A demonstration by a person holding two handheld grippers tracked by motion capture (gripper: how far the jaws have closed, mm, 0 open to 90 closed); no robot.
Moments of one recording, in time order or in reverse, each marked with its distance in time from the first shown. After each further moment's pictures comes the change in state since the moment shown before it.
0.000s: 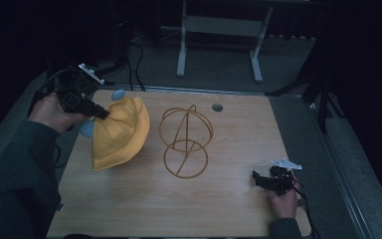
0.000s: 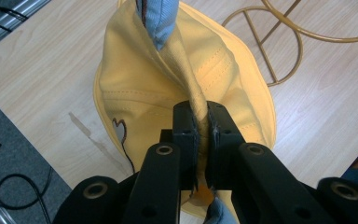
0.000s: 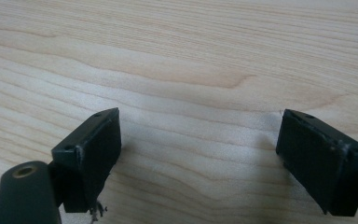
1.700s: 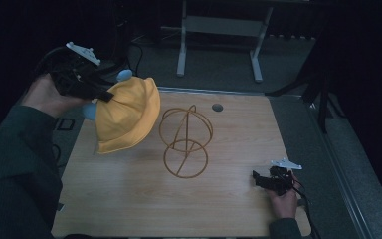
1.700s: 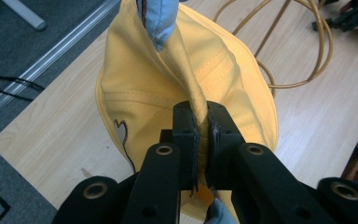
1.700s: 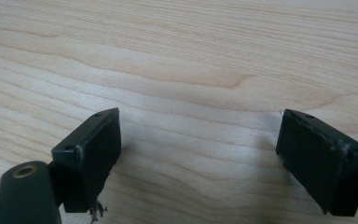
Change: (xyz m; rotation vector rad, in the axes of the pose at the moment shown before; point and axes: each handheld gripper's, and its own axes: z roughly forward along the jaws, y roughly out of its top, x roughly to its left) left arm -0.002 0.024 -0.039 -0.161 -0.041 0.146; right arm 0.000 0.000 0.000 0.001 -0.001 -0.003
